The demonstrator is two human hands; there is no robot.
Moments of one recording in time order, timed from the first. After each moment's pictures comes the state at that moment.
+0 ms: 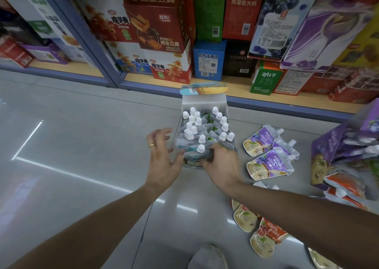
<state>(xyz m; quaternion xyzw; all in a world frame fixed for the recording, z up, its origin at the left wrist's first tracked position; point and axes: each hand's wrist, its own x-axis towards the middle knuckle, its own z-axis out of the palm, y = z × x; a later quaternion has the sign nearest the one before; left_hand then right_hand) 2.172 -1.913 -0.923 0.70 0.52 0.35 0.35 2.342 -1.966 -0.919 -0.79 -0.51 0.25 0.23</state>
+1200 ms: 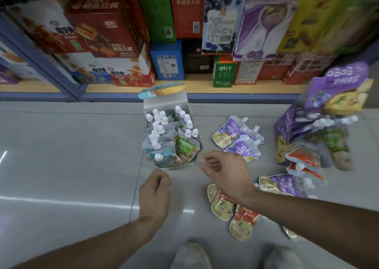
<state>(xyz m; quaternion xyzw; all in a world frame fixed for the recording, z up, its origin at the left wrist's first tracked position) 2.207 -1.997 -0.904 0.57 0.62 0.26 0.48 2.409 -2.042 -0.897 -0.78 -0.48 0.26 0.29</state>
